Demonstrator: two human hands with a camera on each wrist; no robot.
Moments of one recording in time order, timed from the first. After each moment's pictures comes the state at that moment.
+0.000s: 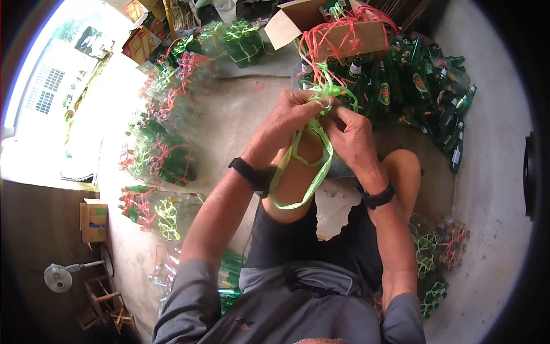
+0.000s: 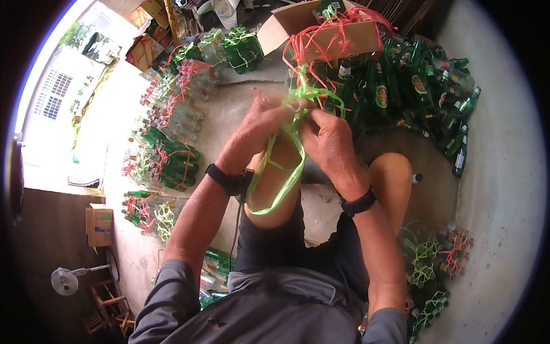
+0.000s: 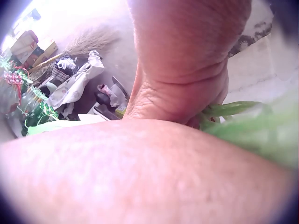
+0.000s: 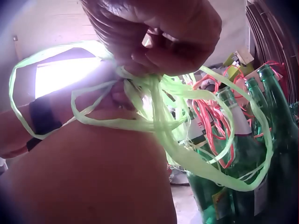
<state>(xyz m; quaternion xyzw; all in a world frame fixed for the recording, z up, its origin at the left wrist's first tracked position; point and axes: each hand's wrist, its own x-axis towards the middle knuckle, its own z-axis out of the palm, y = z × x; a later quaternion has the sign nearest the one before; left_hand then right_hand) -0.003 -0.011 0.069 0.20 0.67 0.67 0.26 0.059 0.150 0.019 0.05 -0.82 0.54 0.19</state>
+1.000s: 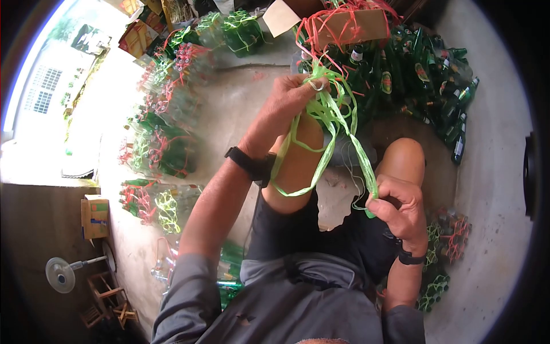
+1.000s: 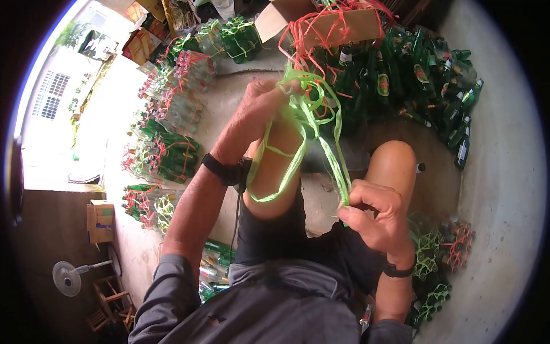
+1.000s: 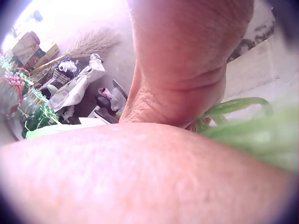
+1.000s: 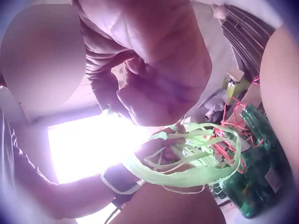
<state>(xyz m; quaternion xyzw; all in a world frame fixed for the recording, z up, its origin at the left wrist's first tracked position) -0.006 -0.011 0.058 0.20 0.66 0.69 0.22 0.212 0.199 0.068 0.05 -0.72 0.69 -0.02</state>
